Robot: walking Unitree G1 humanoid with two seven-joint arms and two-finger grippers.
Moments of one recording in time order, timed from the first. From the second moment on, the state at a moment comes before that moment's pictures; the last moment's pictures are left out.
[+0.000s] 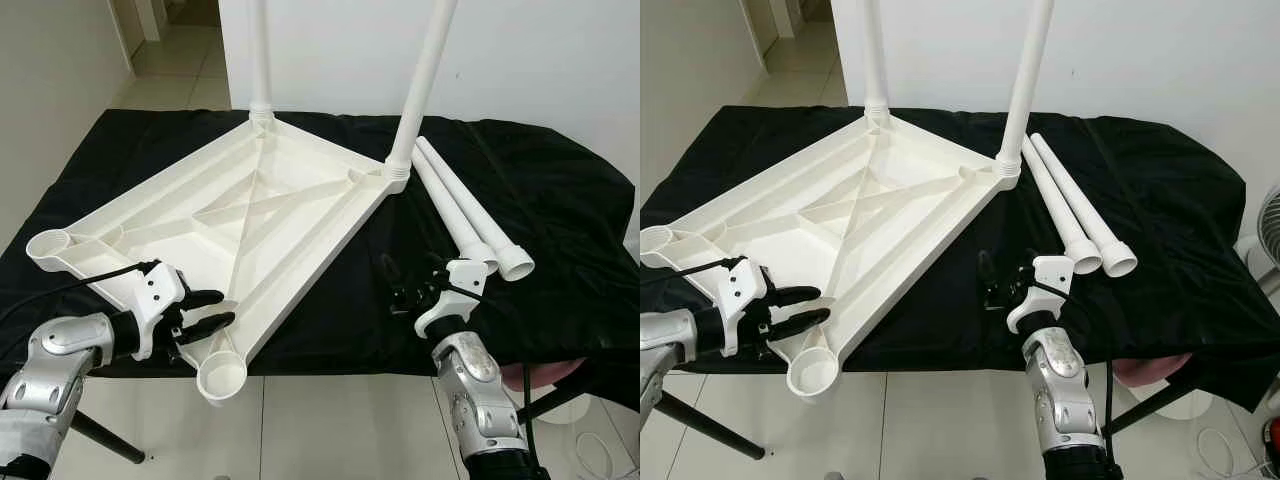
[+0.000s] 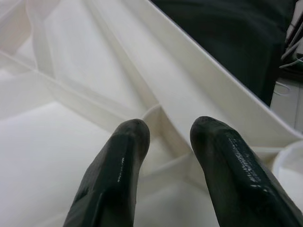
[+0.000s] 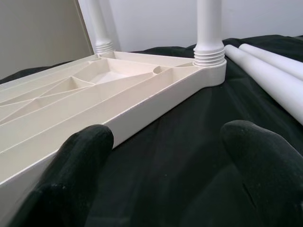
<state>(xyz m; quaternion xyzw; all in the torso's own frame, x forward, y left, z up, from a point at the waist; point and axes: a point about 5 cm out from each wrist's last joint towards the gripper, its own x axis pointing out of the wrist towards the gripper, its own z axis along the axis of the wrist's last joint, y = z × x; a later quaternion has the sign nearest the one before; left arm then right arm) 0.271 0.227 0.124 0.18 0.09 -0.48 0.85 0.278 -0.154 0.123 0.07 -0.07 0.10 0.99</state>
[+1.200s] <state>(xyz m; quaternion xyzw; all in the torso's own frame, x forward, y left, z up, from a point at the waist) 0.261 0.174 0.103 0.16 0.02 -0.54 0.83 0.273 -0.164 0.122 0.05 -0.06 0.09 0.99</state>
